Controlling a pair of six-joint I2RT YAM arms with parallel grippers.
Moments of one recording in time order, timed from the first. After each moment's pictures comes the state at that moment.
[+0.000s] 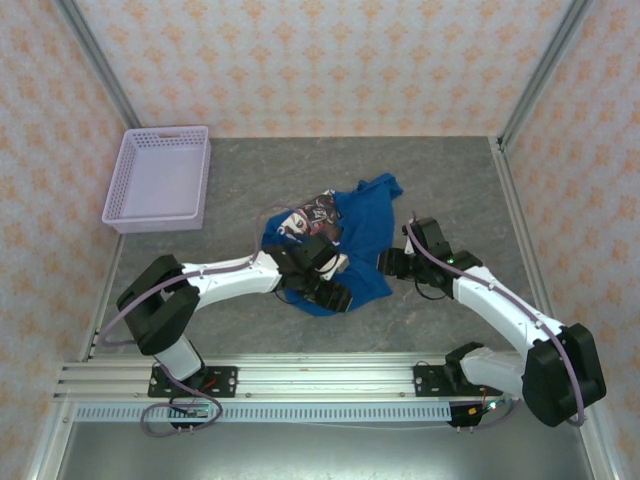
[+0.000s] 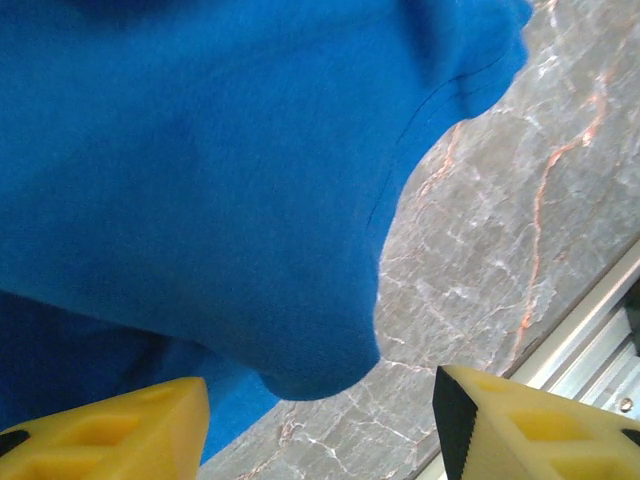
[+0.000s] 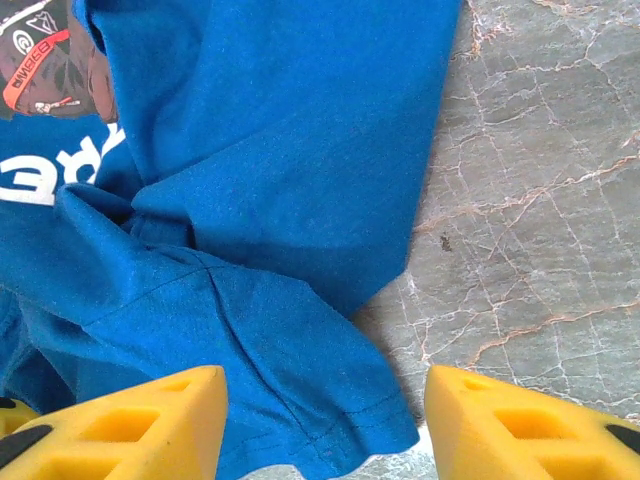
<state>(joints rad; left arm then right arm) -0.84 1.65 1.00 -0.49 0.32 -0.49 0.42 1.13 0.68 -0.50 -0.13 0.54</state>
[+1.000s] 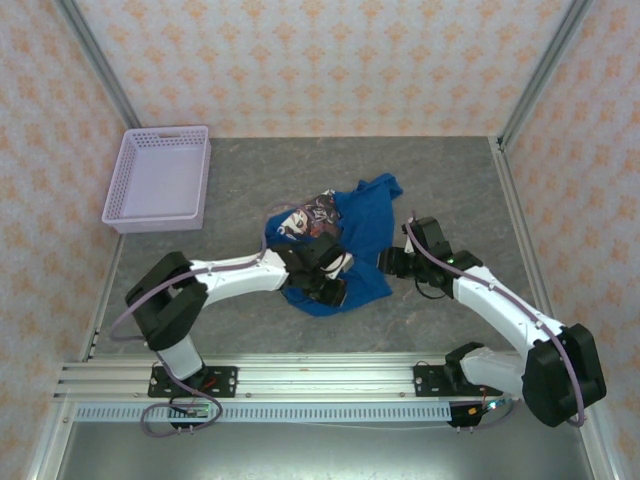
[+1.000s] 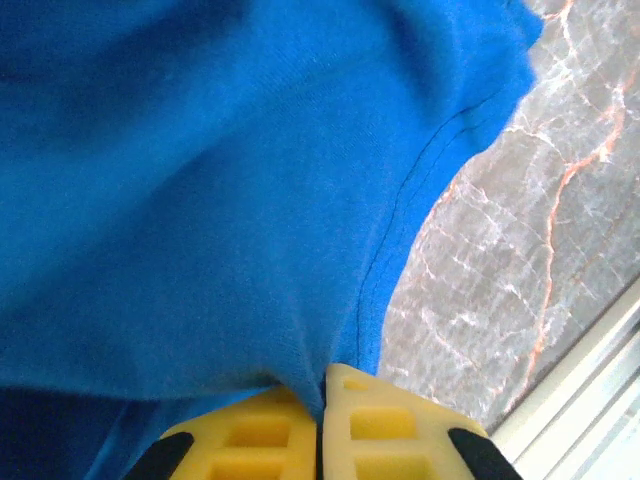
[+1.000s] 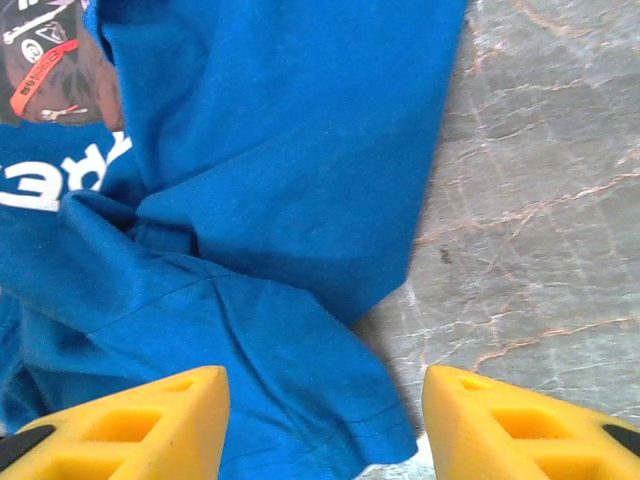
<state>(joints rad) -0.85 1.66 1.04 -0.50 0.28 -0.48 0.42 1.13 0.68 -0.50 -0.10 0.52</state>
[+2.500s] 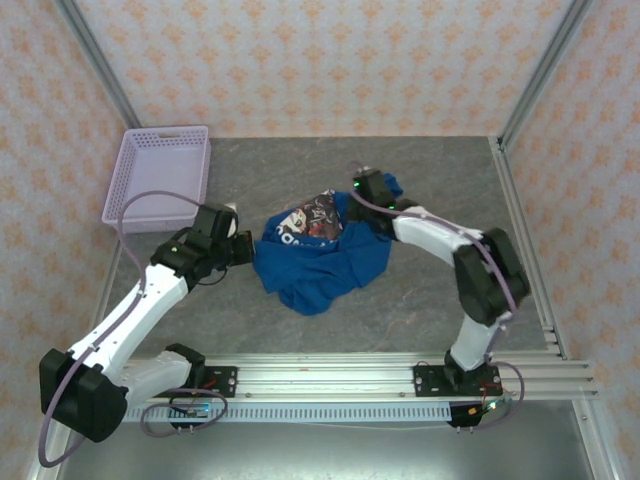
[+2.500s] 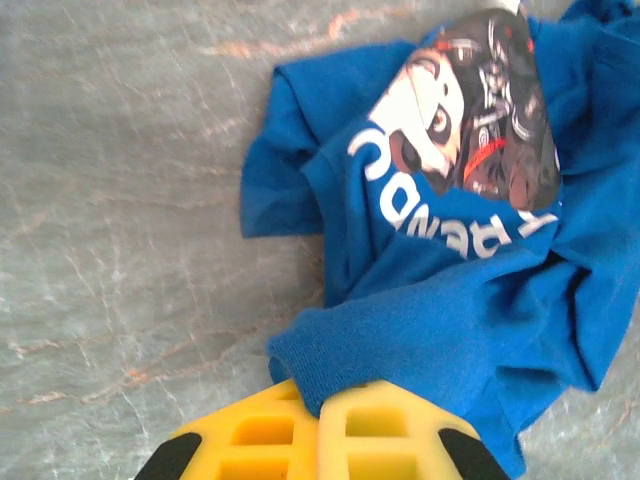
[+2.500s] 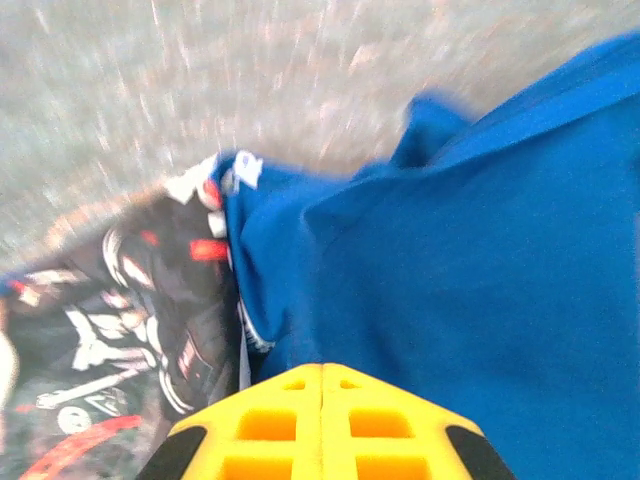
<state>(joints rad) -0.32 1.06 0.88 -0.69 0.02 -0.54 0.49 1.68 1.16 -0.20 0.12 0.42</state>
